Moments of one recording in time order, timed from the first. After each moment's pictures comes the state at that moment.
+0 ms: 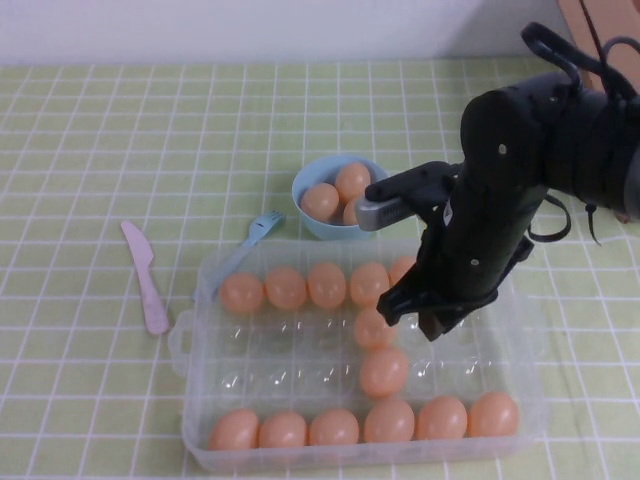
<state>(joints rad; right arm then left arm) 0.62 1.81 -1.46 0.09 1.15 0.05 -0.01 -0.01 0.03 0.02 0.37 0.04</state>
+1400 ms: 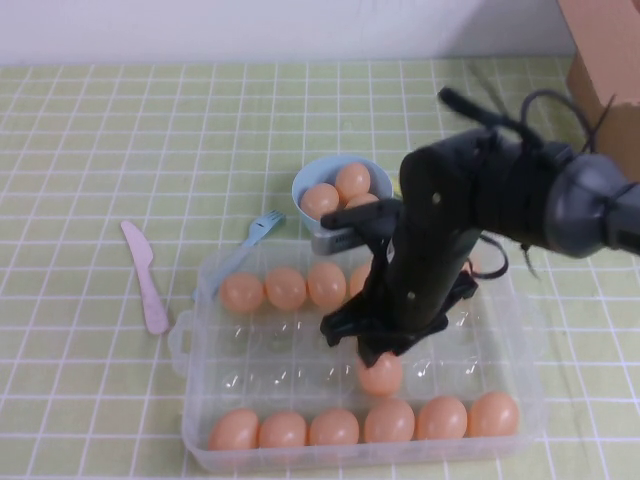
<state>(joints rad) 0.70 1.92 -1.46 0.15 1.03 0.19 -0.01 -0.01 0.03 0.02 0.37 0.04</state>
